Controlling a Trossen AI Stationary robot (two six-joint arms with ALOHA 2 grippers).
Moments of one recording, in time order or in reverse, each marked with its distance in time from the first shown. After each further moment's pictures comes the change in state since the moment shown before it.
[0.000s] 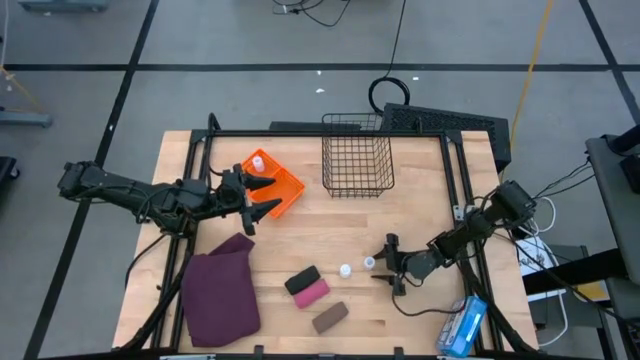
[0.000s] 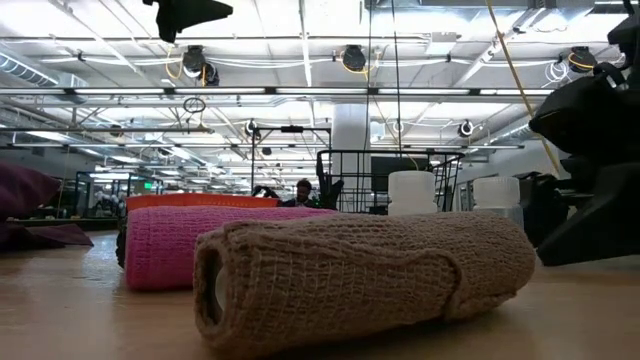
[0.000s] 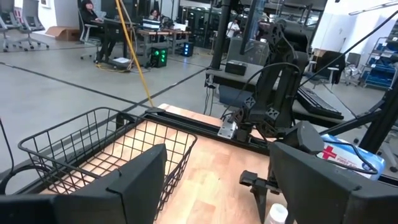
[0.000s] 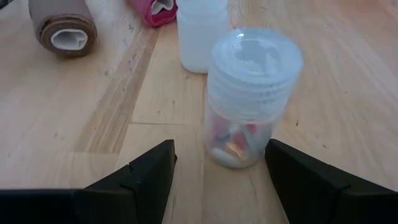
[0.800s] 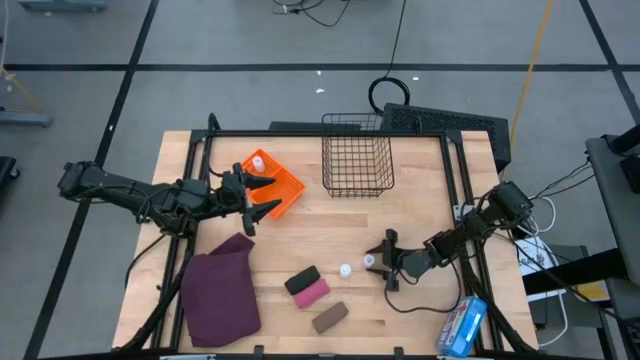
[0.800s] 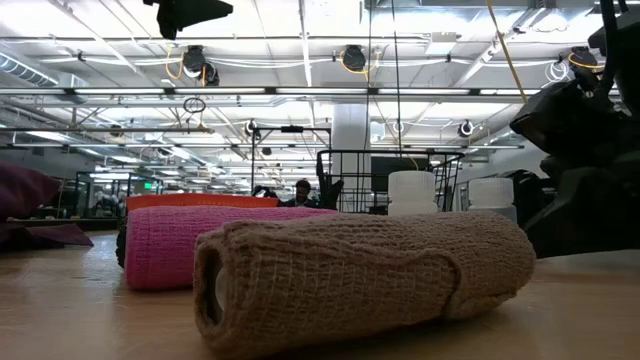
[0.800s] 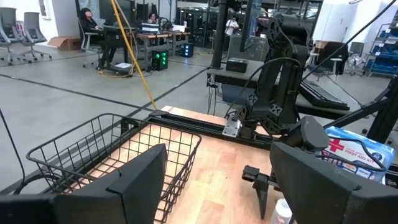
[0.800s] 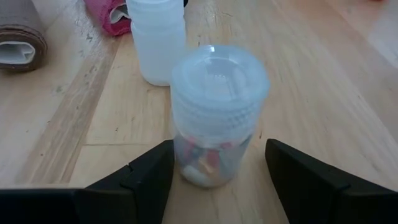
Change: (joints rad) left arm 0.000 0.000 0.000 -0.001 0.000 0.066; right arm -0.031 0.009 0.030 -0.006 0.074 -0.004
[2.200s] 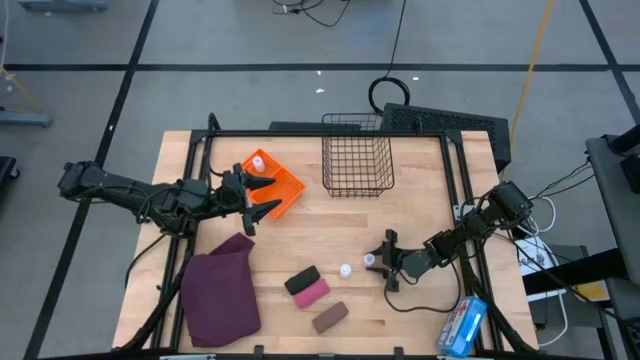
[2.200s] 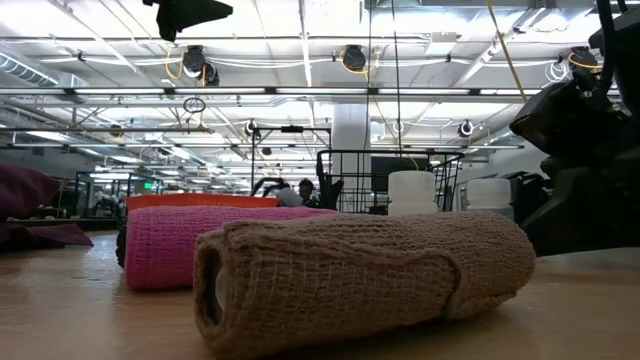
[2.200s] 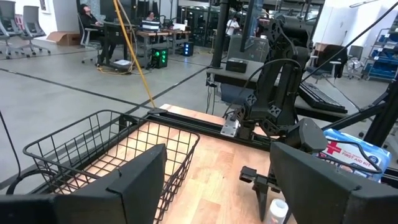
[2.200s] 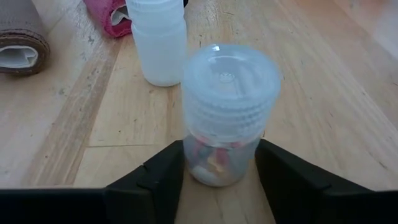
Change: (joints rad) left arm 0.000 0.000 0.000 -0.003 0.000 -0.029; right arm 0.000 -0.001 -0.001 0.001 -0.009 0.024
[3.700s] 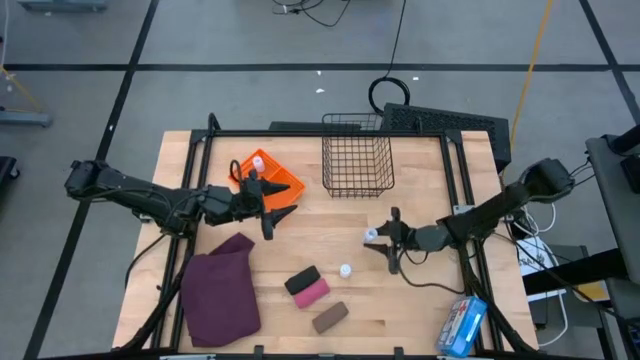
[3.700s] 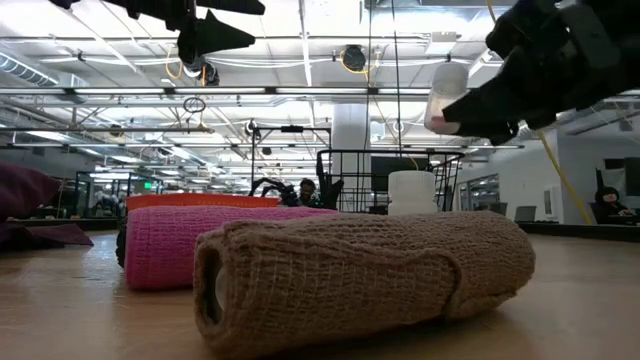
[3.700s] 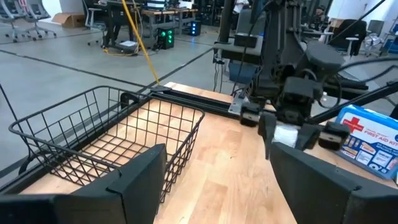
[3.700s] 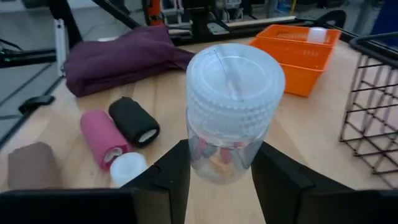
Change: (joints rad) left arm 0.023 0.183 -0.001 0.084 0.004 -0.024; right arm -0.144 -0.499 0.018 -0.226 -0.026 -0.070
